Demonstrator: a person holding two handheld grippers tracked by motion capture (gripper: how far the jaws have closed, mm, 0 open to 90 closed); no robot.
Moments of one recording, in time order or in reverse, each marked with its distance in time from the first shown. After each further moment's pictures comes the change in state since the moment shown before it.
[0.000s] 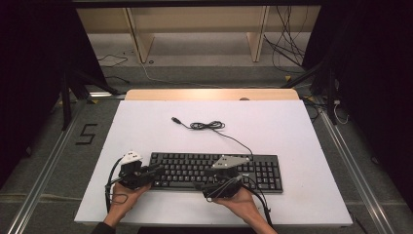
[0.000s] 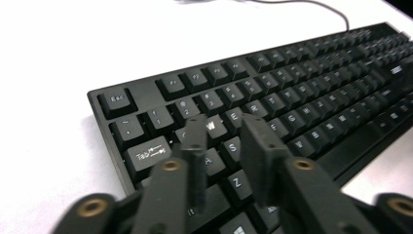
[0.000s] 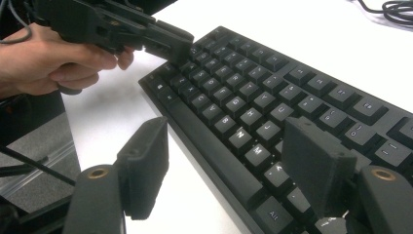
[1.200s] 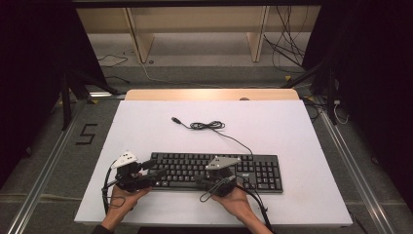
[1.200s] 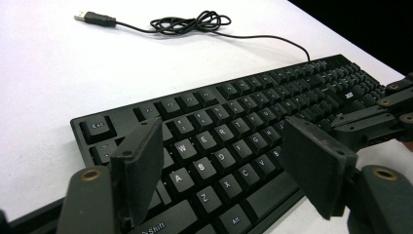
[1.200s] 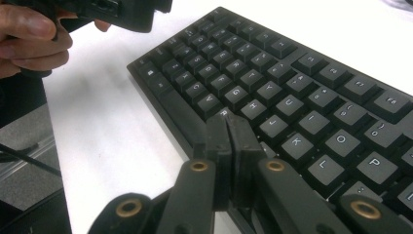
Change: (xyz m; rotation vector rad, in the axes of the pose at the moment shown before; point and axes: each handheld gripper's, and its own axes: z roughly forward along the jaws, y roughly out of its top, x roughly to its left) left arm -0.007 0.001 -0.013 -0.105 -0.063 -0.003; right arm -0.001 -0.003 0.021 0.048 -0.012 -0.031
